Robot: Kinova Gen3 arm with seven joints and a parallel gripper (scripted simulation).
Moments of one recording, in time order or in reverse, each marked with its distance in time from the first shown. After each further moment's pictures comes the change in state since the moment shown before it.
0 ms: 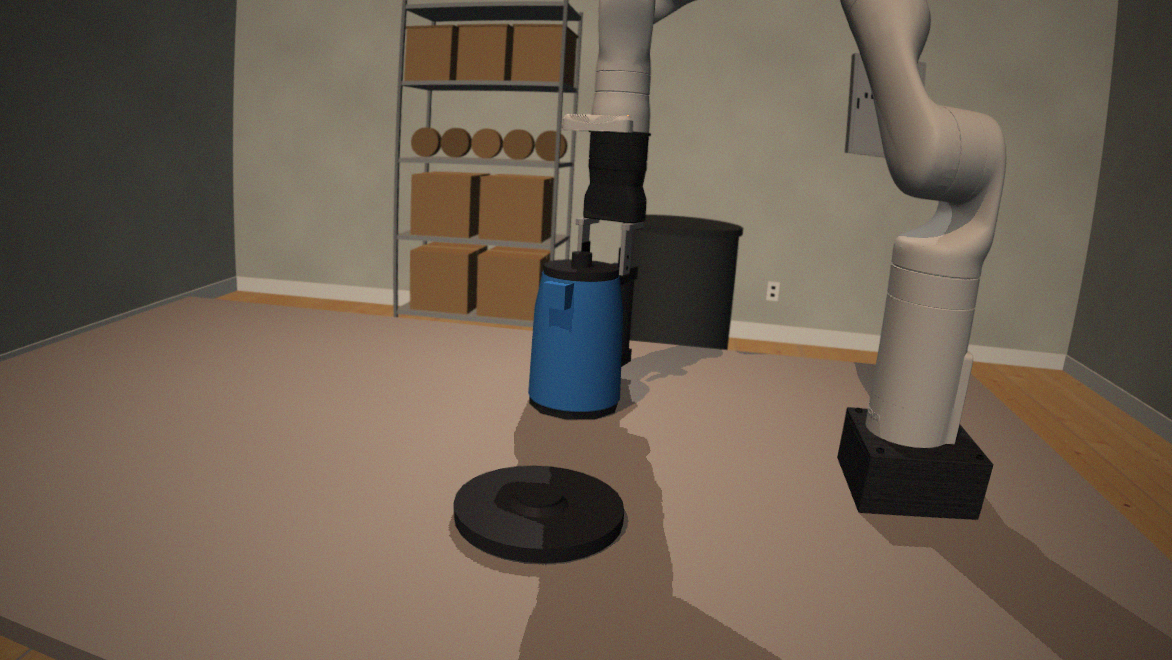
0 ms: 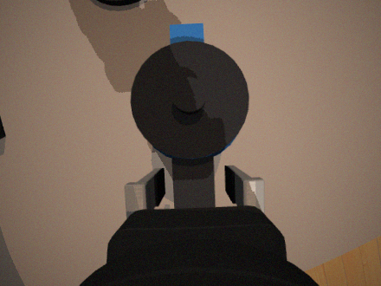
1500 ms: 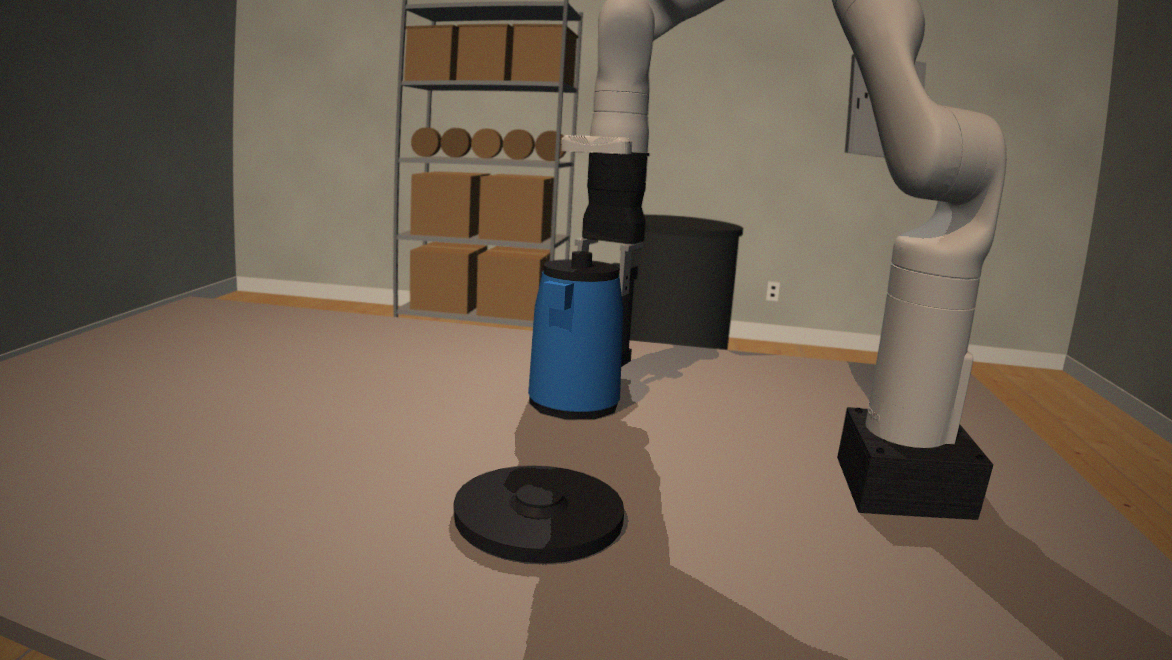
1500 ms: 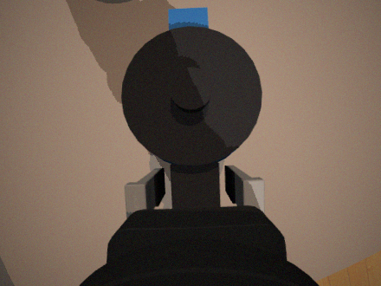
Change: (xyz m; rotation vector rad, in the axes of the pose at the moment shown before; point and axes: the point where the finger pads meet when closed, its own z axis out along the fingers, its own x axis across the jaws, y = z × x) arm -0.002 -0.002 0.026 0.004 -0.005 -0.004
